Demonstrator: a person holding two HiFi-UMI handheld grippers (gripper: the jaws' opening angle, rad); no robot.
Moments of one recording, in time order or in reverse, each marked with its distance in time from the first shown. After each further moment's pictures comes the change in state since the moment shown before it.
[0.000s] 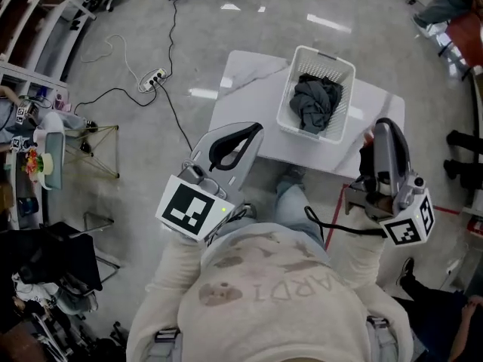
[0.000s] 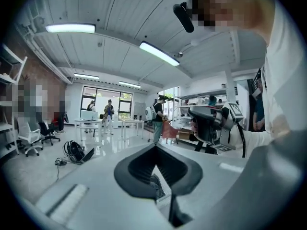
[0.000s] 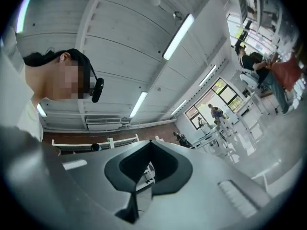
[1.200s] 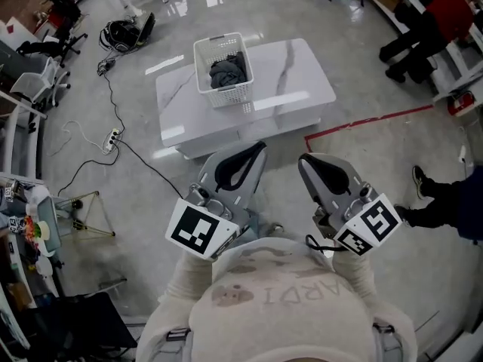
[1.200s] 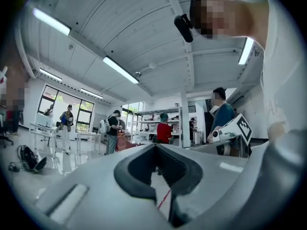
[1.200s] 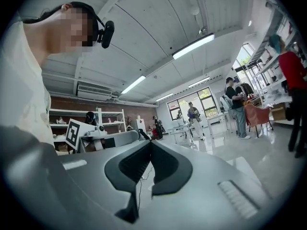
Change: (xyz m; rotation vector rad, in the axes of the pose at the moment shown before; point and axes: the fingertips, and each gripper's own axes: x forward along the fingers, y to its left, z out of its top) left arm -0.182 -0.376 0.026 0.030 -0.198 -0.447; right arm -0.347 0.265 -0.038 -0.266 0.231 -0.310
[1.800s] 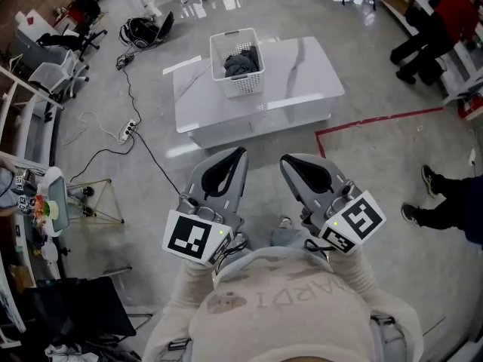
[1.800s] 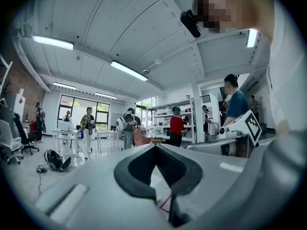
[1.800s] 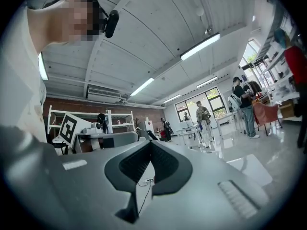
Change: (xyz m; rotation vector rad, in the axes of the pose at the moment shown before) left arm -0.096 -0.034 -0.004 0.043 0.103 0.214; right arm -0.020 0.089 -0.025 -0.011 -0.022 0.102
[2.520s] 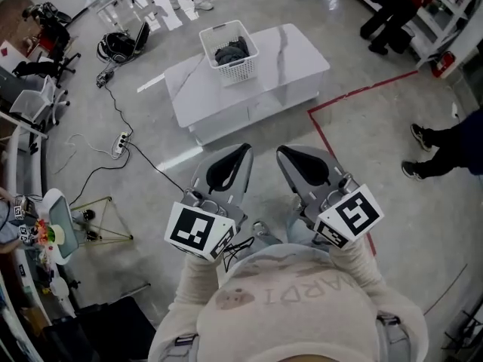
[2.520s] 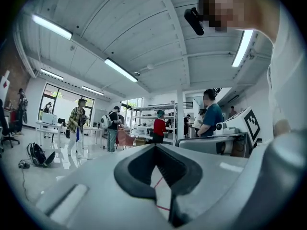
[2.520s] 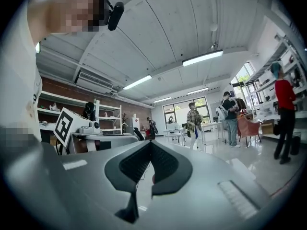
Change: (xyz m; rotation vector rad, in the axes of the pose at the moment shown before) left arm -0.149 0.025 -0.011 -0.041 -0.010 -0.235; right arm 0.036 0.161 -0.024 -0.115 0.006 -0.227
